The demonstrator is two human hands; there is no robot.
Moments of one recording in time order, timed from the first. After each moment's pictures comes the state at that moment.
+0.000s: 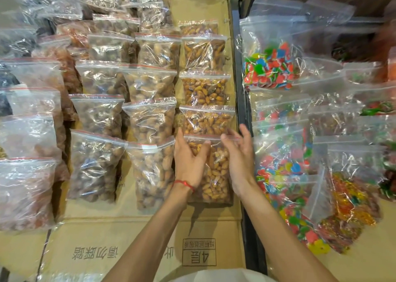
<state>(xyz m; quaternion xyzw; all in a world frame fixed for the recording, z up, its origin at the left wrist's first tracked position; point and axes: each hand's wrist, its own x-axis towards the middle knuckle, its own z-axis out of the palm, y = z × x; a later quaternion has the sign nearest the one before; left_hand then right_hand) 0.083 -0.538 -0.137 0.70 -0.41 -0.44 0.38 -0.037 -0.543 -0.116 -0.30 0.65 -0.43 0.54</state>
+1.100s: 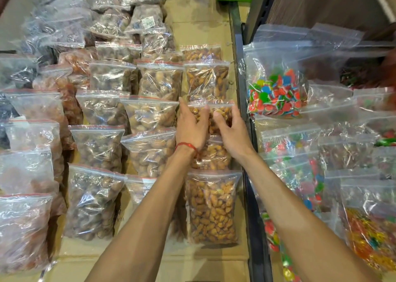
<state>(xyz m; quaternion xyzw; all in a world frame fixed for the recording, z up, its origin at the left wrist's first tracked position) 0.091 -0.690 -0.104 0.73 -0.49 -0.36 0.31 -0.029 -0.686 -0.114 -0.50 0.63 -0.32 0.50</state>
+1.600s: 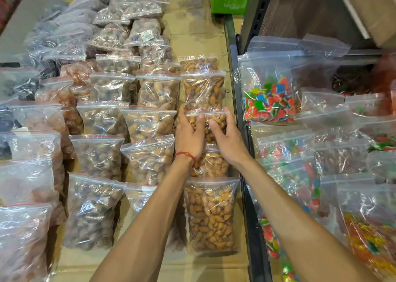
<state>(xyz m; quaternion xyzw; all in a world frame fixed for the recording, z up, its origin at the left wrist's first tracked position) 0.090 -0.686 -0.109 0.71 -0.47 -0.39 0.34 -0.034 -0.693 -0.139 -0.51 0.64 -0.30 0.49</state>
